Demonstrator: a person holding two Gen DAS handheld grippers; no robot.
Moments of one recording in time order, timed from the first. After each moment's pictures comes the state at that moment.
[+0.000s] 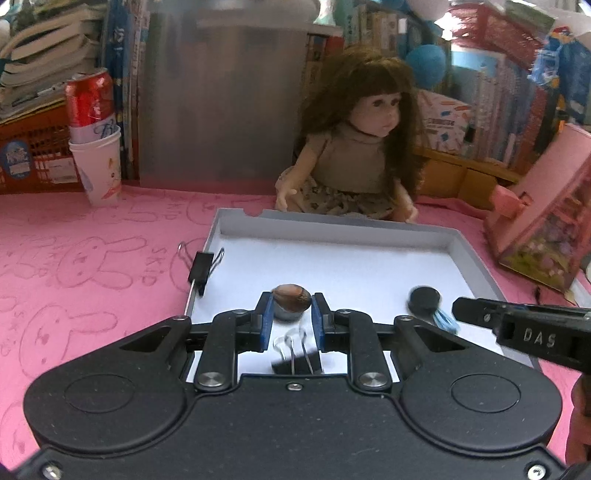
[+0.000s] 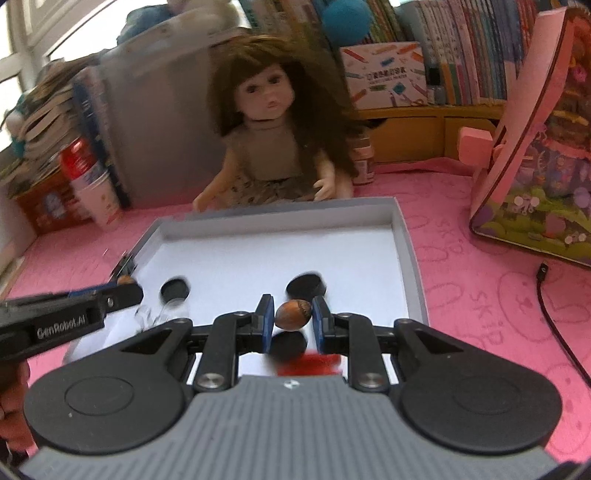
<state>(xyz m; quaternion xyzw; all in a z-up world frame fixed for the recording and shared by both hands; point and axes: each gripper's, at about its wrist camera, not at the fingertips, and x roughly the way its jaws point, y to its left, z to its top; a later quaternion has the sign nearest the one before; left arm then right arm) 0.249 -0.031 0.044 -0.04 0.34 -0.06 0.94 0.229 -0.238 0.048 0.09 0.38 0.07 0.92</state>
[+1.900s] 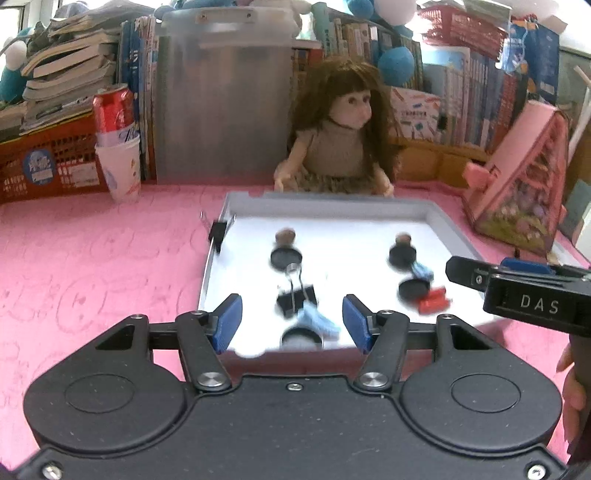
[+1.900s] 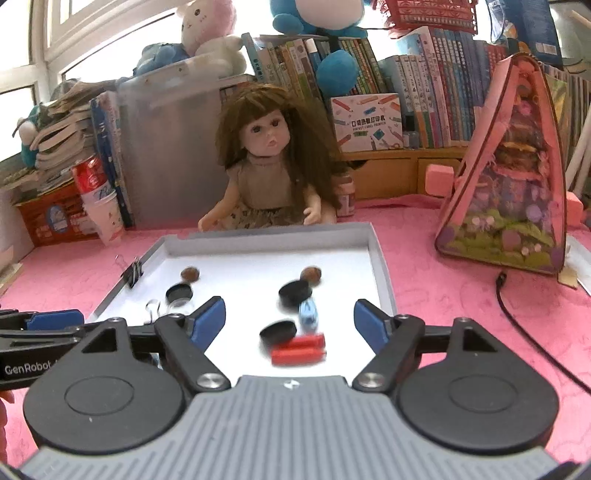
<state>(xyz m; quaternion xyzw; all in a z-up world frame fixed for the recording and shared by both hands) 0.152 -0.026 0.050 -0.01 0.32 -0.07 0.94 0.161 -0.233 0.062 0.06 0.31 0.04 0.95</state>
